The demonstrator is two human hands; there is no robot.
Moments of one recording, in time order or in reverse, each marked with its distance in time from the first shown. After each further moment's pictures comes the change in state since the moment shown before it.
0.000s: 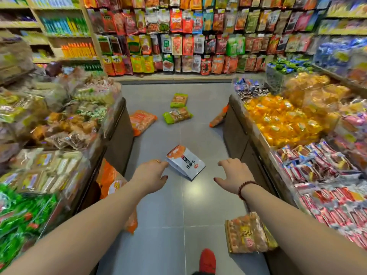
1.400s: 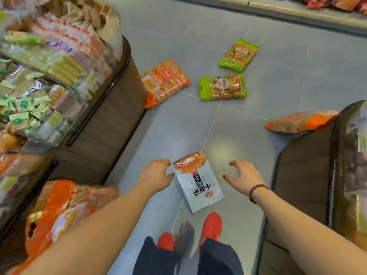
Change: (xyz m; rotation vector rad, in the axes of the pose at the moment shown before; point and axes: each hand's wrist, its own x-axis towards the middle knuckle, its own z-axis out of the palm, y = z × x) left_hand 0.612 -0.152 0.137 -0.490 -0.329 -0.634; right_hand 0.729 0.117 0.122 0.214 -0.469 -0.174
